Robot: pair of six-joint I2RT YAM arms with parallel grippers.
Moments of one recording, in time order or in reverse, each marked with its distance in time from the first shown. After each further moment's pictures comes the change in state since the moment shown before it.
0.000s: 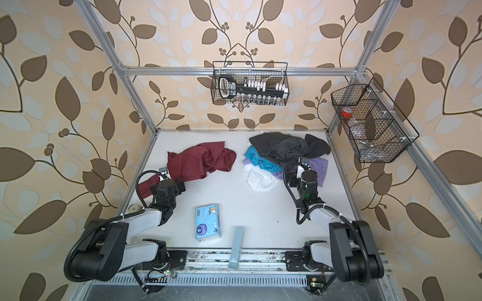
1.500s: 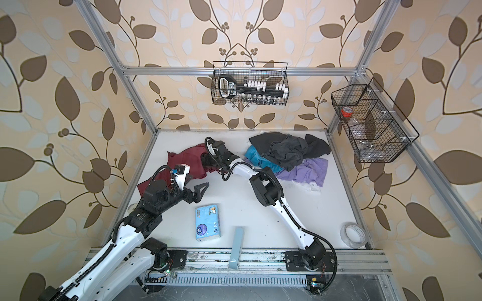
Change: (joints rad) left arm -0.237 -0.623 0.224 -0.679 0.774 -0.018; right arm 0.634 1.357 1.861 -0.658 -0.559 0.588
